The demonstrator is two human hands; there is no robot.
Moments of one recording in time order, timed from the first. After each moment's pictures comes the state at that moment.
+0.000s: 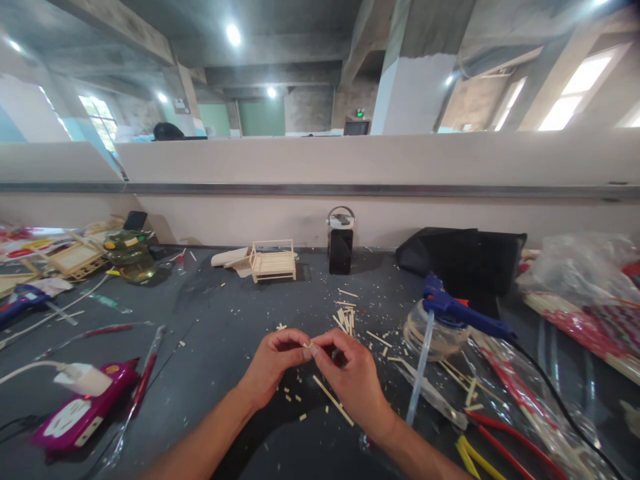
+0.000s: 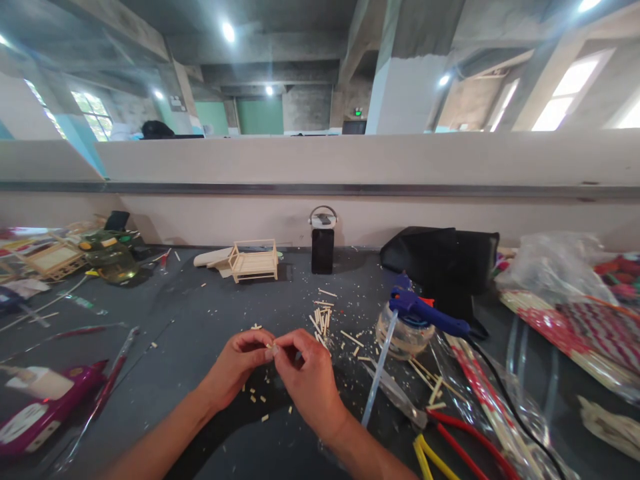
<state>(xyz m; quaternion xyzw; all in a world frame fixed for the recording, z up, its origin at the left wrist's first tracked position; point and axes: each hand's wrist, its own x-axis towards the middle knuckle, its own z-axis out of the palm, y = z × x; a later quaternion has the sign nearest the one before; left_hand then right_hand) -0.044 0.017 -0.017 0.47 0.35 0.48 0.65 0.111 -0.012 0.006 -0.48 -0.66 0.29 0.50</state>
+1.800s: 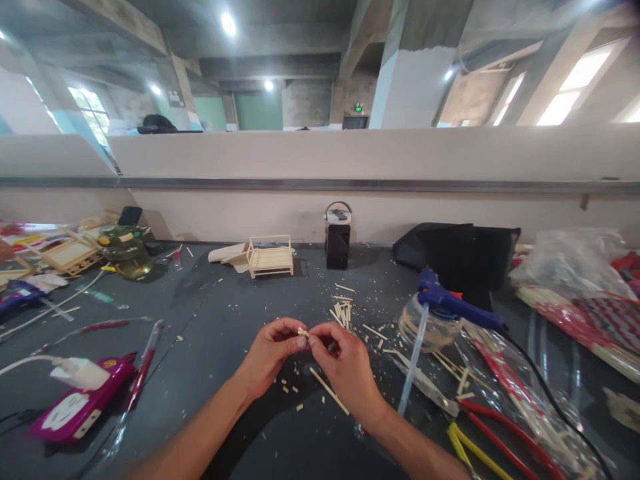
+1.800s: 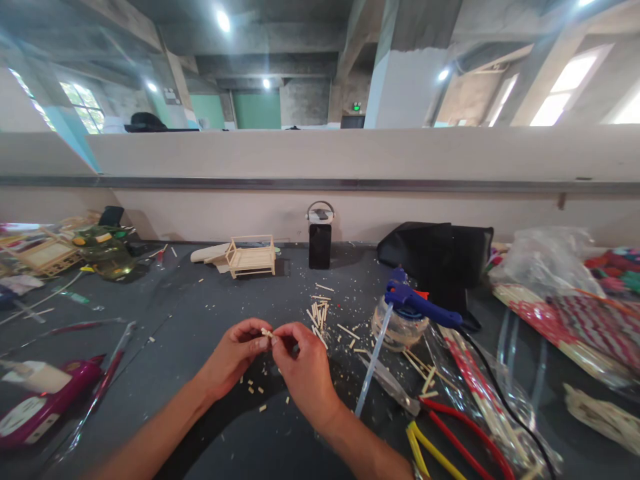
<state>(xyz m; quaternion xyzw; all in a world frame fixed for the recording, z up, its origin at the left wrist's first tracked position) -0.041 0.018 -0.010 0.41 0.34 0.49 0.69 0.109 -0.012 0.006 -0.50 -0.64 0.29 0.50</state>
